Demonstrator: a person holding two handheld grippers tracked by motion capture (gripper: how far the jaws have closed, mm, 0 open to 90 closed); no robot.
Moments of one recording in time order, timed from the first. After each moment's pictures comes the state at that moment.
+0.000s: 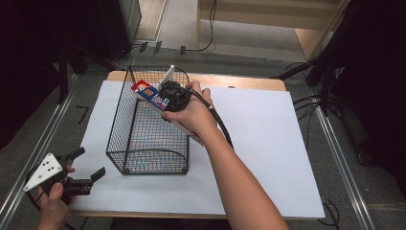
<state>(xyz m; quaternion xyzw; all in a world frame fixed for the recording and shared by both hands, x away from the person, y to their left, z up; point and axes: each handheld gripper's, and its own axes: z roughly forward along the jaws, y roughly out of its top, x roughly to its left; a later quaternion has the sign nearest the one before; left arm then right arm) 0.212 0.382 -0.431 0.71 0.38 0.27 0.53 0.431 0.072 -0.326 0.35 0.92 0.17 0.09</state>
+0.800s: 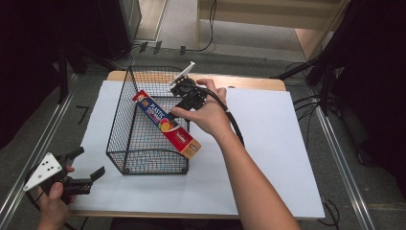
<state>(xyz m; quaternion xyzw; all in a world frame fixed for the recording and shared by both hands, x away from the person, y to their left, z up) 0.213 0.383 -0.432 0.71 0.38 0.27 0.53 0.414 0.030 -0.306 0.37 0.89 0.25 0.09</state>
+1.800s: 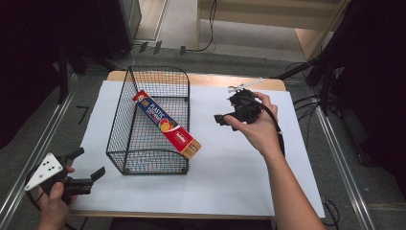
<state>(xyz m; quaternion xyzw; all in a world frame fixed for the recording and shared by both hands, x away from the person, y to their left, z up) 0.213 0.383 -0.434 0.71 0.39 0.27 0.52 0.390 -0.109 -0.327 0.45 0.82 0.32 0.13</state>
